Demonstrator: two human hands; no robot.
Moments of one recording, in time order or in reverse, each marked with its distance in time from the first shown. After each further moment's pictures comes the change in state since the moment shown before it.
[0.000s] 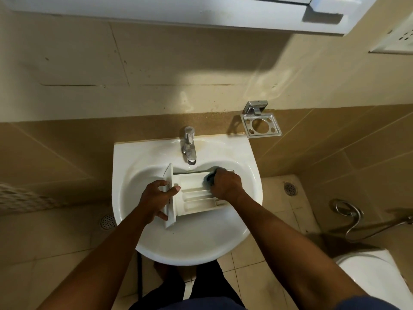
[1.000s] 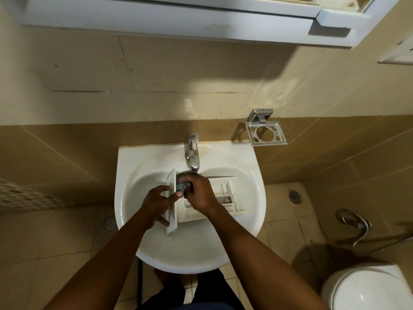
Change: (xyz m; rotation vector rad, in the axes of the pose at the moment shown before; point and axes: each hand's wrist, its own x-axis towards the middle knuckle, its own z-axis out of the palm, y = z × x) left_hand -0.007 0.007 0.000 -0.002 -0.005 -0.015; right_hand -0.004 -0.070 0.032 0.661 0.195 -0.345
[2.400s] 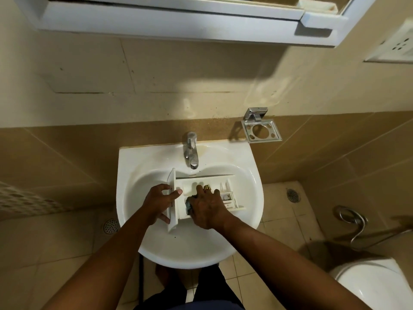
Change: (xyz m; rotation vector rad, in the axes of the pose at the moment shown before) left_hand -0.001 0.000 0.000 0.015 -0.004 0.018; right_hand -0.048 -0.004 -0.015 -1.052 -0.464 -0.068
